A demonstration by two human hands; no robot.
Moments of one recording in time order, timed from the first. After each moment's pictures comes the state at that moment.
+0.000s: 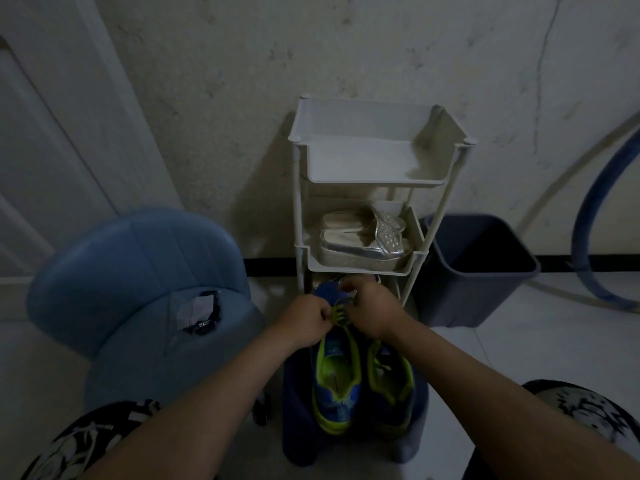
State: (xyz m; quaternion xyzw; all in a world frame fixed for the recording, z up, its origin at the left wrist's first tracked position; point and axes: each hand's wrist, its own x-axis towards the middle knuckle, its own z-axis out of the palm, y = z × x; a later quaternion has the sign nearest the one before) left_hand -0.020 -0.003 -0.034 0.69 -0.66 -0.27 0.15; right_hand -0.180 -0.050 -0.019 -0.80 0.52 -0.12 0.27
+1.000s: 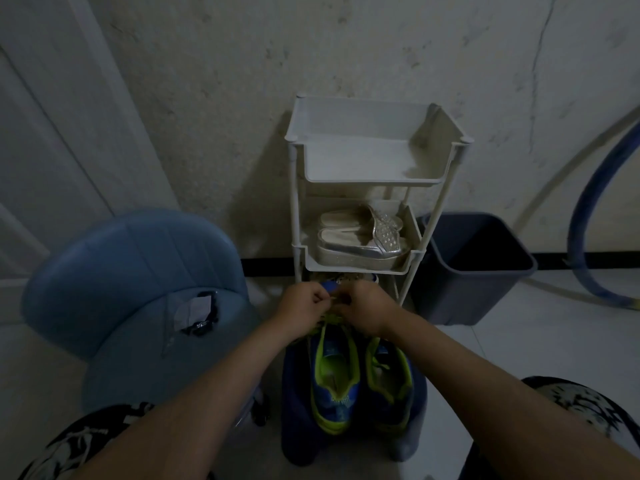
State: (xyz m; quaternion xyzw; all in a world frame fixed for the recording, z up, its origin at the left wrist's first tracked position) left_hand -0.021 -0.008 -0.018 0.69 -0.60 -0.30 0.26; right_hand -0.175 -0.050 -0.005 -0.84 0.45 -0.08 0.28
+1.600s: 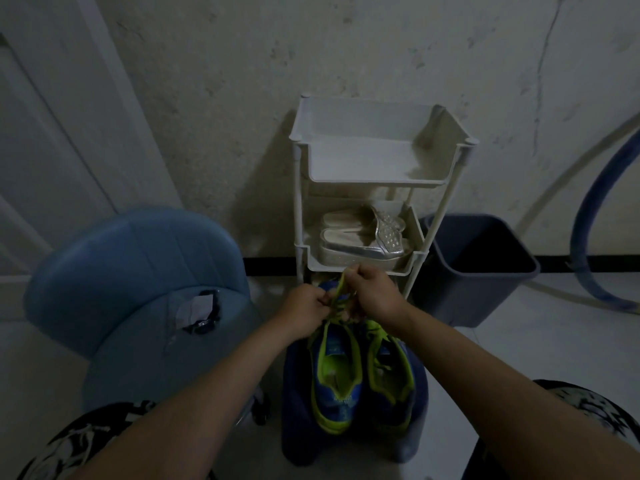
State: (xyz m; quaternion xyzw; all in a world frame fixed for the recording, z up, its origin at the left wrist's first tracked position) left_hand -0.018 -0.007 -0.019 0.68 -0.62 -0.31 0.23; right_hand -0.171 -0.045 0.009 -0.59 0.49 -0.30 0.57
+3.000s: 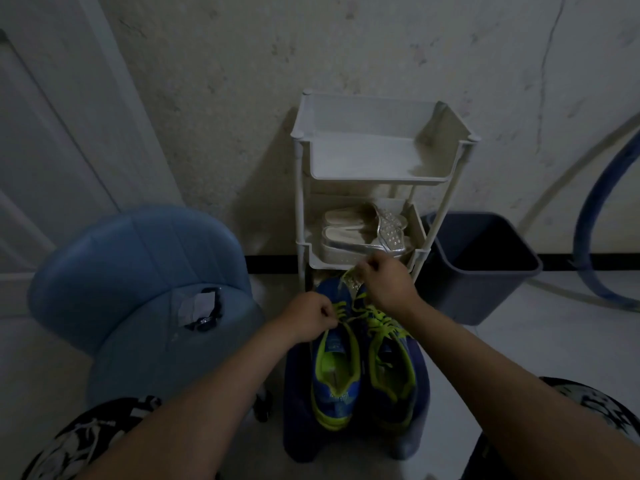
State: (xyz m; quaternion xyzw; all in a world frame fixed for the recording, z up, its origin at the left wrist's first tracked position) left_hand -0.018 -0.004 -0.028 0.67 -0.64 -0.34 0.16; right_hand -0.184 -0.065 0.007 -0.70 0.58 -0.27 0.32
